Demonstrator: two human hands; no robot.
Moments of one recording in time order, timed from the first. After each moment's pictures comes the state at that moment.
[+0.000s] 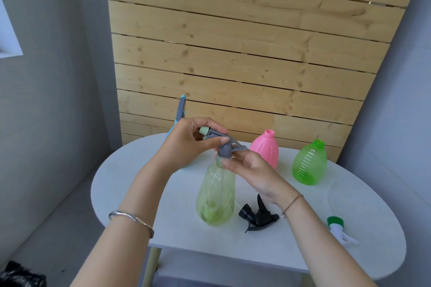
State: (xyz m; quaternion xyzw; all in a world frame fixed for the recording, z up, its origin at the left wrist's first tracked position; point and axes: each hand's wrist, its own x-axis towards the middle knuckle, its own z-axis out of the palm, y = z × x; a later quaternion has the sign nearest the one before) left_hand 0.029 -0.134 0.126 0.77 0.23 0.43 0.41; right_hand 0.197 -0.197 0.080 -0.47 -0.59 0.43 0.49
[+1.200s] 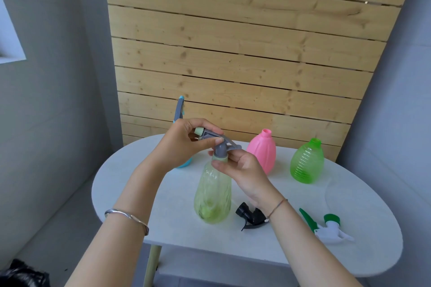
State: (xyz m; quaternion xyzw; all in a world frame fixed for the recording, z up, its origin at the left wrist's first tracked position) left_hand 0.027 -0.137 0.129 0.79 0.23 0.42 0.39; right_hand 0.180 -0.201 0.073 -0.47 -0.53 0.42 0.58
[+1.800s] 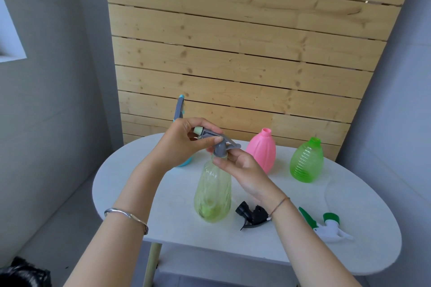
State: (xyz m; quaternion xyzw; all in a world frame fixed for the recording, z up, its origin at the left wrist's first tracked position) left_hand 0.025 -0.140 0.129 0.79 0.23 0.42 0.39; right_hand 0.185 -0.199 0.072 -0.47 -0.55 0.44 0.54
